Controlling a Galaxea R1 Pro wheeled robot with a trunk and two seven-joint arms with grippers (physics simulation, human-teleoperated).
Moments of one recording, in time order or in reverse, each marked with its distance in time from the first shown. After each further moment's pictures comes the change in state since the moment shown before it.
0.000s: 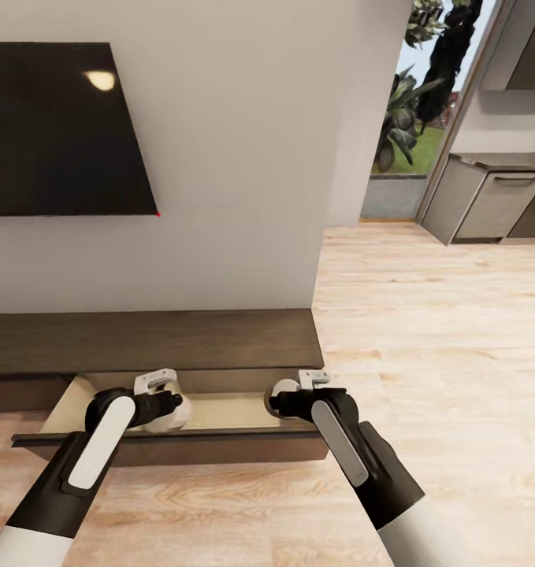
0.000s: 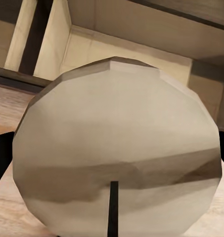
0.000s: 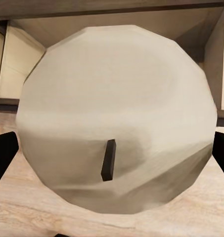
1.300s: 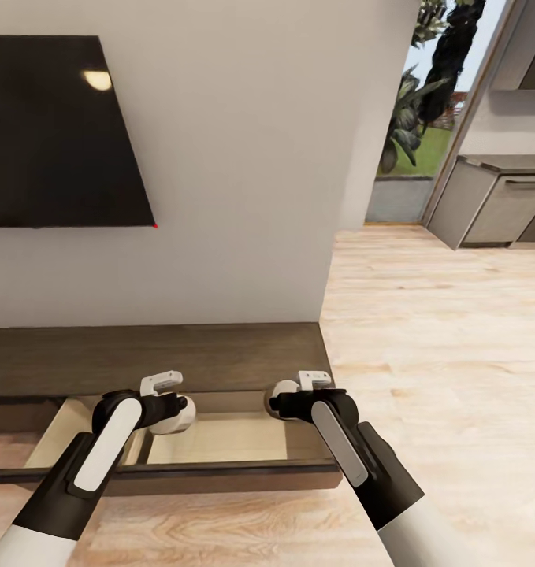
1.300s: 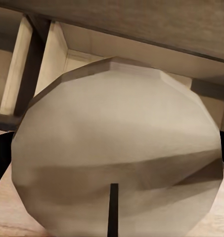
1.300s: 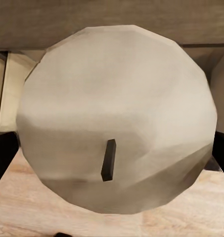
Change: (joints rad) left arm 0.000 -0.005 -0.039 0.003 -0.002 -0.002 0.008; right arm -0.001 0.000 0.000 0.011 0.000 -0.004 0.004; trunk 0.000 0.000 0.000
